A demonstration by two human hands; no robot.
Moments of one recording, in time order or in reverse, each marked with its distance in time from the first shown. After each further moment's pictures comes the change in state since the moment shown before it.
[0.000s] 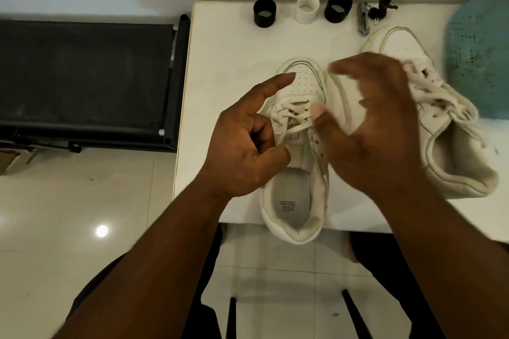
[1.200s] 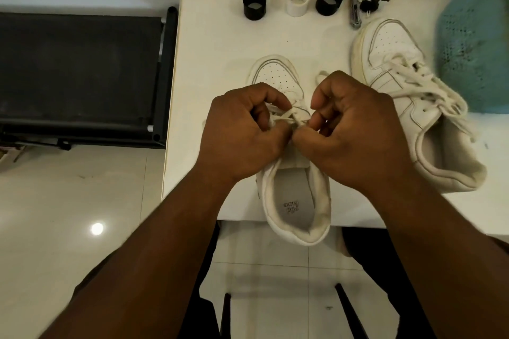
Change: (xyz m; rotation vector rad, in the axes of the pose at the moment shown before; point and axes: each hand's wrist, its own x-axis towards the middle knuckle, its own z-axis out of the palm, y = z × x) left_hand 0.015 0.000 0.014 0.262 0.136 -0.200; right_hand 0.000 -0.005 -0.003 0.060 -0.189 0.178
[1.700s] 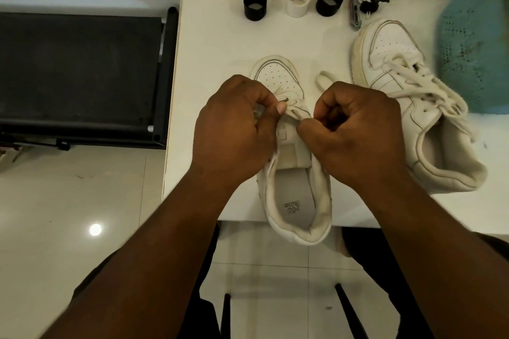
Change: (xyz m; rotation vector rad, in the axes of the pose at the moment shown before) left_hand -0.001 -0.002 -0.001 0.306 0.168 0.121; right_hand -0.001 0.003 0.009 0.027 0.142 -0.026
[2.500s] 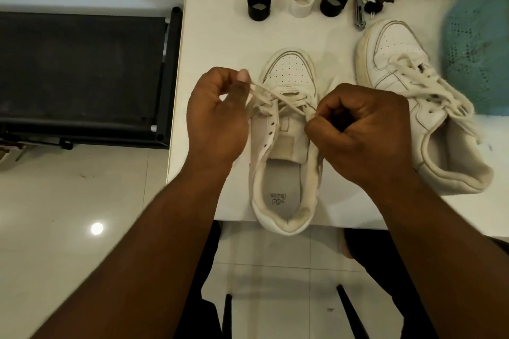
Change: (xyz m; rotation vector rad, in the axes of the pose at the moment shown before) left_hand 0.013 -0.013 -0.001 -0.416 0.190 -0.337; right_hand 0.002 0.005 -0.001 0.171 -0.017 -0.120
